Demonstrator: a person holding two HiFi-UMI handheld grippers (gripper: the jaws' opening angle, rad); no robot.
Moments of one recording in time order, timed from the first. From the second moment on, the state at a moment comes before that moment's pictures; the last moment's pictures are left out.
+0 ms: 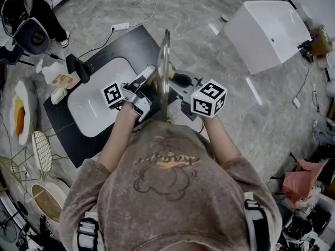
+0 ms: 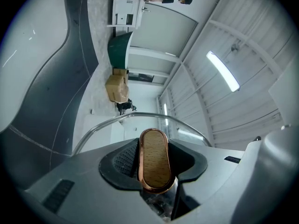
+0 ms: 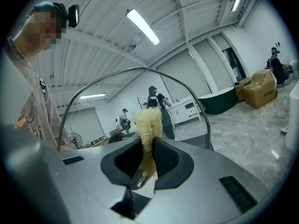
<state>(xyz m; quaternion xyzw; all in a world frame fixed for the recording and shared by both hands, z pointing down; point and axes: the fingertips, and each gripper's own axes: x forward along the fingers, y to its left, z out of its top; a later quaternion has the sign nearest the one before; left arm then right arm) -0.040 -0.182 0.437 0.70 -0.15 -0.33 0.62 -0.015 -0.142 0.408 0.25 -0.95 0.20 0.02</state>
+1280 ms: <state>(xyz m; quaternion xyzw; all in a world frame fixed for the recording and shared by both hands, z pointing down) -0.069 -0.147 0.439 0.69 -0.18 -0.33 0.61 -0.001 -0.149 0.485 0.29 -0.92 0.26 0.07</state>
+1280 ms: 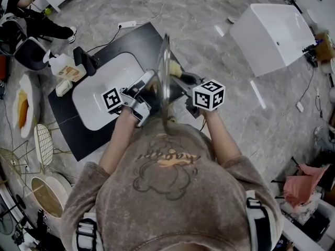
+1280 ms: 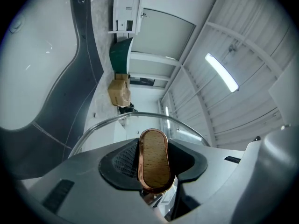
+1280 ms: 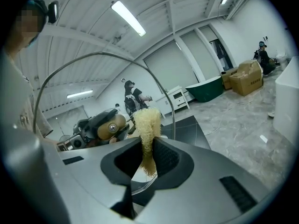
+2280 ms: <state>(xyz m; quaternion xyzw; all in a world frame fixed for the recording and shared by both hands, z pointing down) -0.124 -0.182 0.441 0.79 -0.36 -0.19 0.47 0.075 -0.140 0.475 0.38 -0.88 0.27 0.03</state>
